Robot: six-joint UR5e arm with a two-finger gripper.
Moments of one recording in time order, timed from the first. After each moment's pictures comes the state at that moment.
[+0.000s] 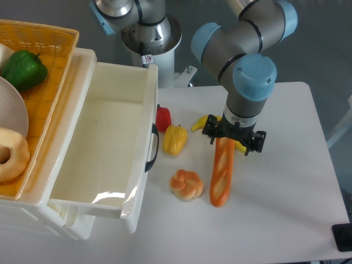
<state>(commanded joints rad) 2.60 -1.92 -1.56 -1.22 1.55 0.90</state>
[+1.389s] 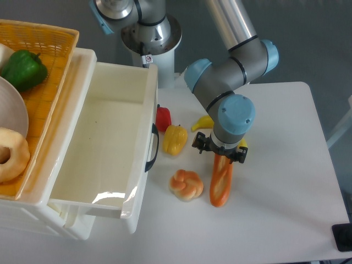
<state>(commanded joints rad) 2.60 -2.05 -1.65 -1.13 1.60 0.90</state>
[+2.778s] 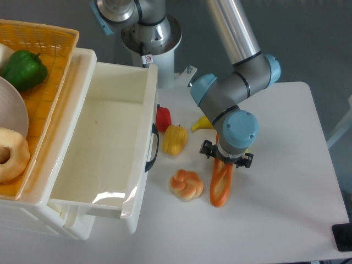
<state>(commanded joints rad) 2.60 -2.10 -1.64 -1.10 1.66 0.89</state>
